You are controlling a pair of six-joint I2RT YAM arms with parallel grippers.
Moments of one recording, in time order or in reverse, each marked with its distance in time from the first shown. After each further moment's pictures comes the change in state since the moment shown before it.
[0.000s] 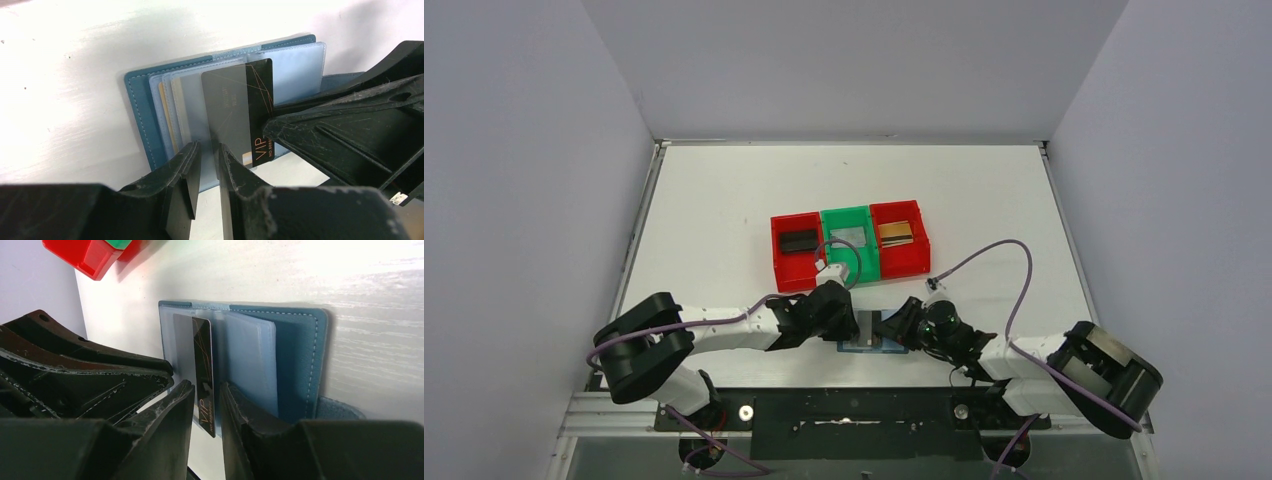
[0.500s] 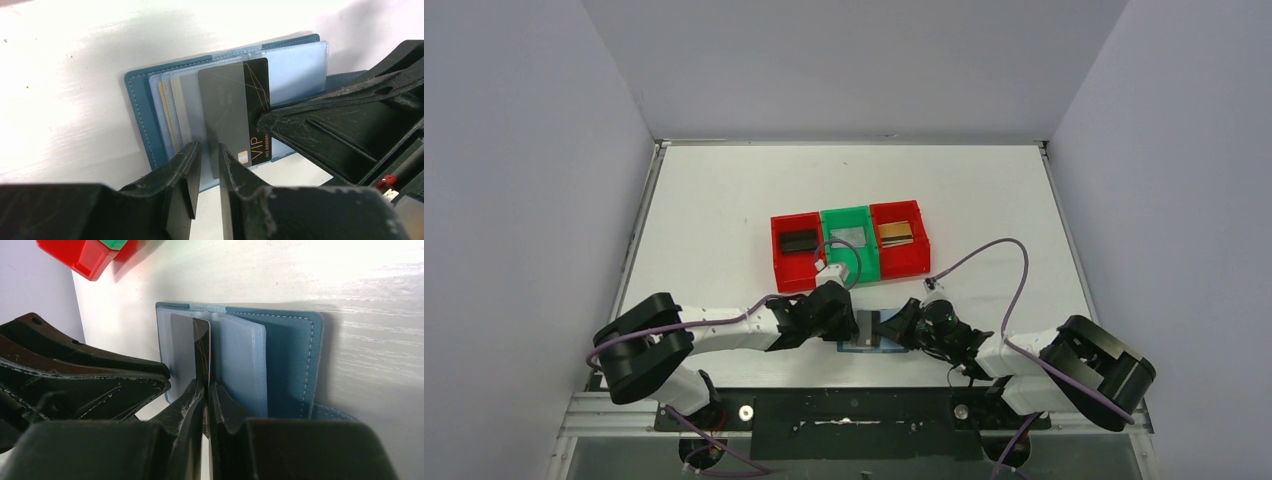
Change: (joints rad) left arm 0.000 -0.001 0.000 -0.005 -0.008 -0.003; right arm 0.000 0.063 0.005 0.053 -0.001 -0.003
